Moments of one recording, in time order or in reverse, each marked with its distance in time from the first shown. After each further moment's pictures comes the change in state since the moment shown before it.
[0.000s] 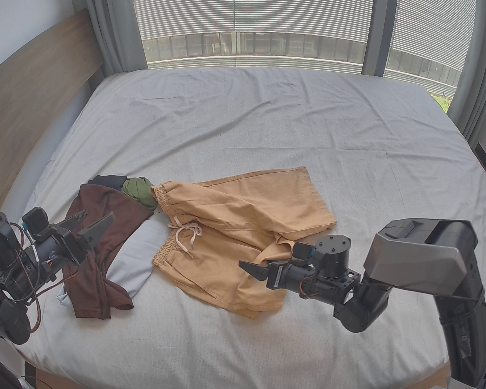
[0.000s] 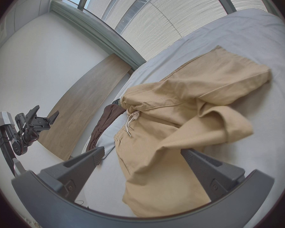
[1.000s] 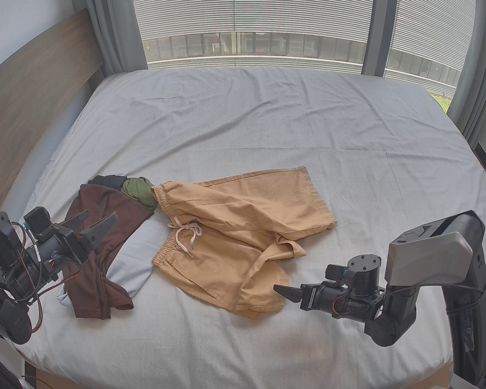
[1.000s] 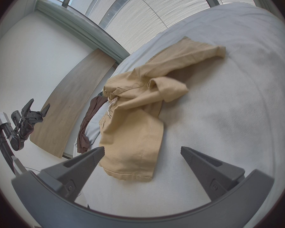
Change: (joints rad) left arm -0.018 0.004 -0.007 0.000 0.004 -0.004; right arm -0.091 -0.031 0.340 -0.161 0.009 -0.005
